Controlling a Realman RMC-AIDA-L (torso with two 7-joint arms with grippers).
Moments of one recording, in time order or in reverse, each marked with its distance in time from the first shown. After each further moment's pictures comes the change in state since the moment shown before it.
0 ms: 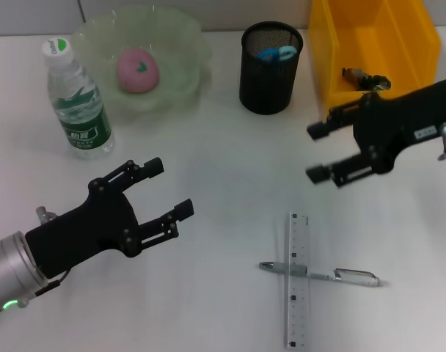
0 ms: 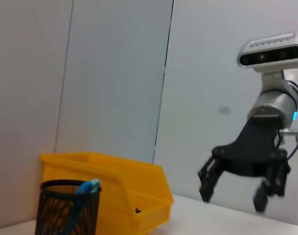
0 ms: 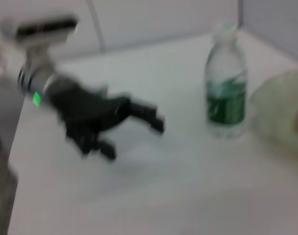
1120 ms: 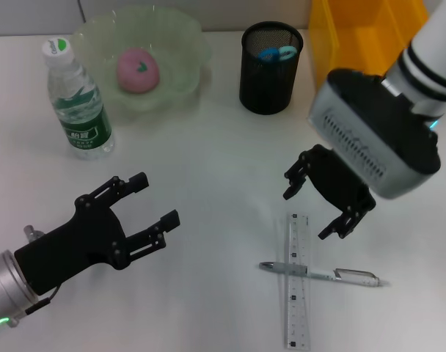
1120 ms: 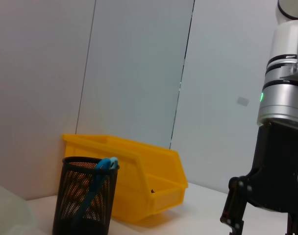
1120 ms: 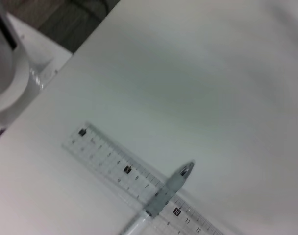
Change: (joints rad) left arm 0.054 -0.002 -0.011 -0.001 -0.002 -0.024 -0.008; right arm 0.160 0.089 -0.505 -0.151 -0.337 0.044 -0.295
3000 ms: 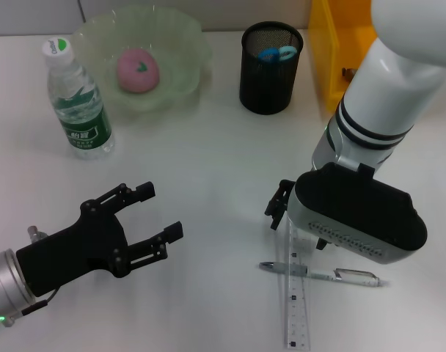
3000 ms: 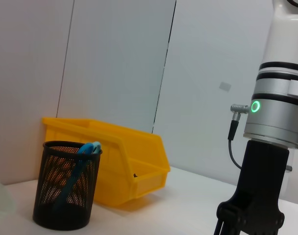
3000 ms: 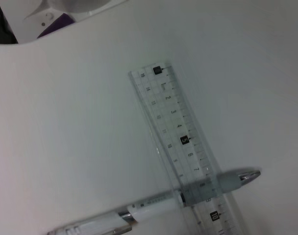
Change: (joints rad) left arm -0.002 0.005 0.071 0.062 0.011 0.002 -0.073; right arm 0.015 0.008 -0.379 -0.014 -0.007 0.153 -0.200
